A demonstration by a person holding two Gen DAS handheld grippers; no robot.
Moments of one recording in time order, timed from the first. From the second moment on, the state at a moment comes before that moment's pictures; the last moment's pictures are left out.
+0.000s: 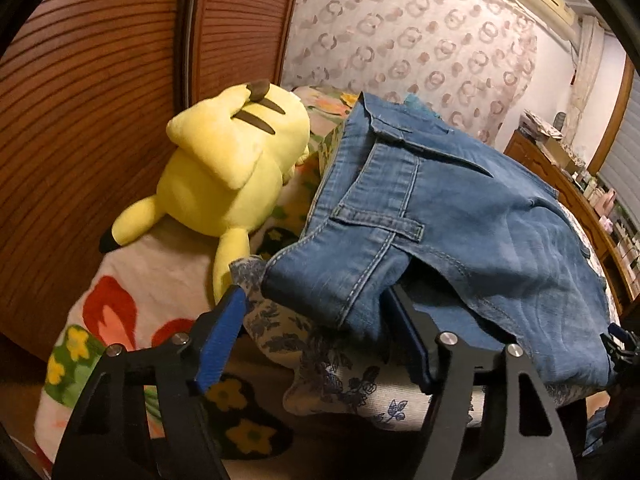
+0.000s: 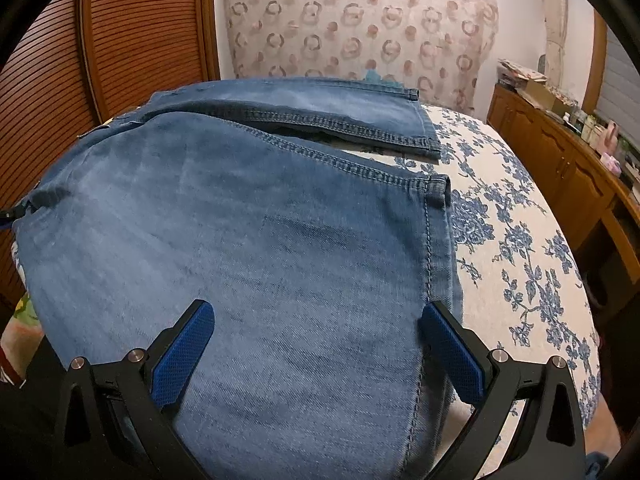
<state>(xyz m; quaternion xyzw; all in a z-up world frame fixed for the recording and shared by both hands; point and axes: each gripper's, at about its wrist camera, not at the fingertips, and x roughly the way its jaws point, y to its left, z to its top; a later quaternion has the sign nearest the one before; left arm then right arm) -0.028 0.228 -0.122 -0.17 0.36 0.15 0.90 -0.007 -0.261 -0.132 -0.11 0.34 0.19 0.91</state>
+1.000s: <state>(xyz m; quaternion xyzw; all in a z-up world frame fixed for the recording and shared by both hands) -0.025 0.202 -0.073 -0.14 0.30 0.11 0.94 -0.042 -0.323 -0.101 -0.10 0.40 0.20 0.89</state>
